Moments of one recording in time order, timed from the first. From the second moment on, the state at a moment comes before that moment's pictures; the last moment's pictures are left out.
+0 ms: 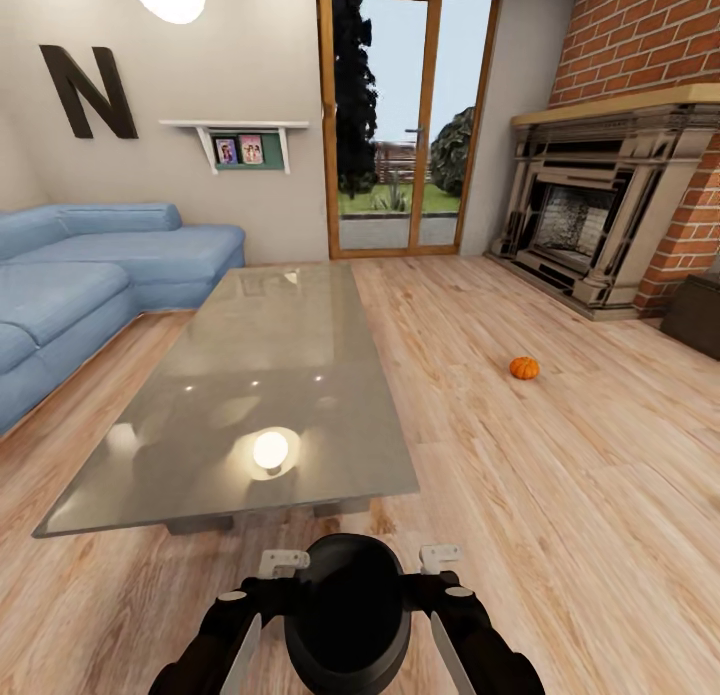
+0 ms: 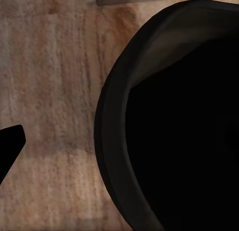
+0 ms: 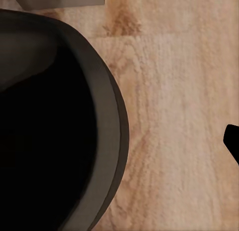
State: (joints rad) left arm -0.31 -0.11 -0.06 -0.96 0.01 0.49 0.01; right arm -0.34 0.16 0.16 -0.90 -0.05 0.46 -0.11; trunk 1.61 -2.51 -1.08
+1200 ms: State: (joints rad) left arm -0.30 -0.11 -0.06 -0.99 0.09 0.49 0.00; right arm -0.34 0.16 0.16 -0.90 -0.05 0.46 -0.11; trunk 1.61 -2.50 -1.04
